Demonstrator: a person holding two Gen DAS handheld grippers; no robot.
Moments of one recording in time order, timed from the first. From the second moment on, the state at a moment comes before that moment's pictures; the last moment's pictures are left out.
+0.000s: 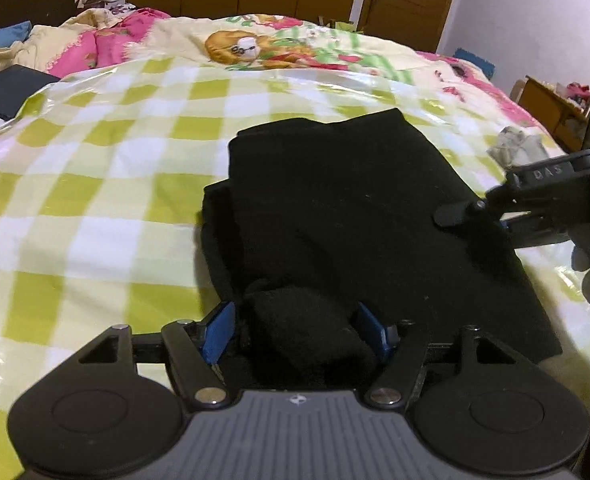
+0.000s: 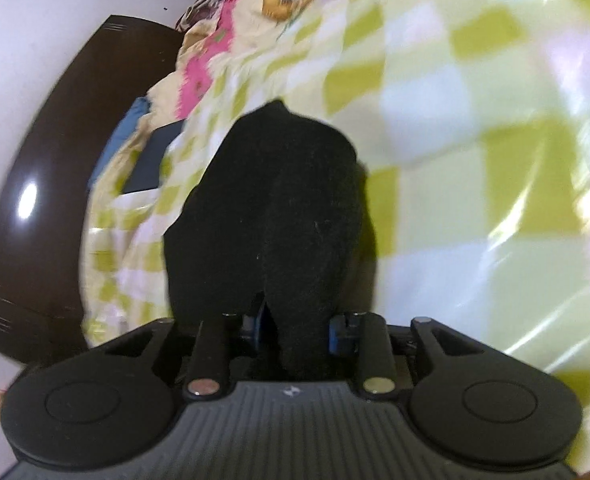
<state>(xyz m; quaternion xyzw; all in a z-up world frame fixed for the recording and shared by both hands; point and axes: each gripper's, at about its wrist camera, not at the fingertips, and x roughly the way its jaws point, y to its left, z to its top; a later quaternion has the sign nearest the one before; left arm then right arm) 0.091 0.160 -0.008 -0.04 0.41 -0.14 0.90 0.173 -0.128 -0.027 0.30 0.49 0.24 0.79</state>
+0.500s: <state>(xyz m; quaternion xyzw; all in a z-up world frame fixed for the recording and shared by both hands) 0.070 0.121 0.009 0.03 0.39 -0.02 0.92 0.094 -0.149 0.018 0.27 0.40 0.19 0.85</state>
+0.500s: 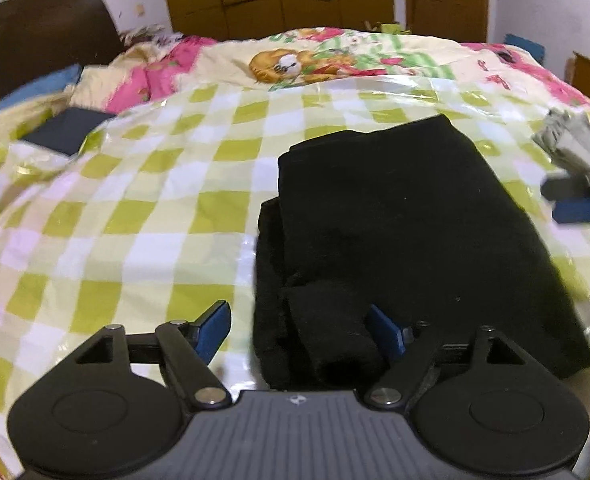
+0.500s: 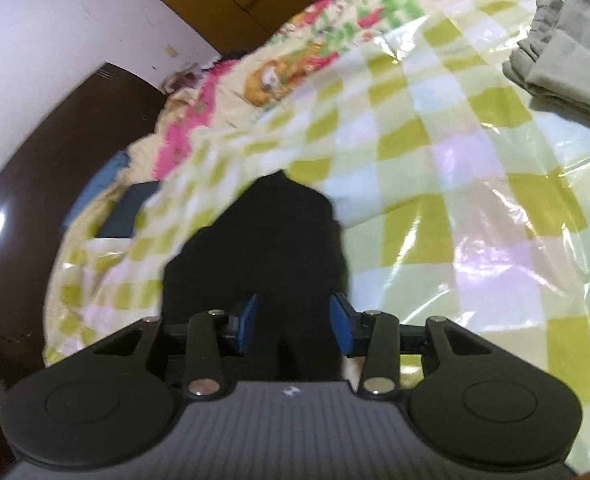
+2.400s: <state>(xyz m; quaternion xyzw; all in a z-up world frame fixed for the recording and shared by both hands) 0.008 0.102 0.013 0.00 0.39 0.02 0.92 0.006 -0.105 0.014 0.16 0.41 0.20 0.88</state>
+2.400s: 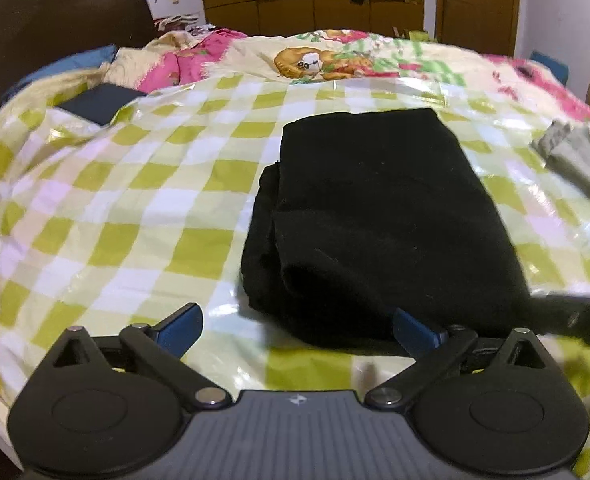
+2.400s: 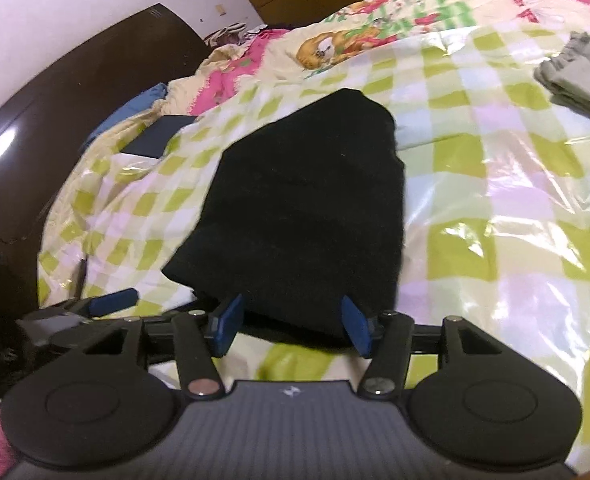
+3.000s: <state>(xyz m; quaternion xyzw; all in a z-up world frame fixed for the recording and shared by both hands) -0.008 0.092 0.019 -0.01 0.40 0.03 0.92 -0.010 -0.104 0.006 0.17 0.42 0.21 0.87</state>
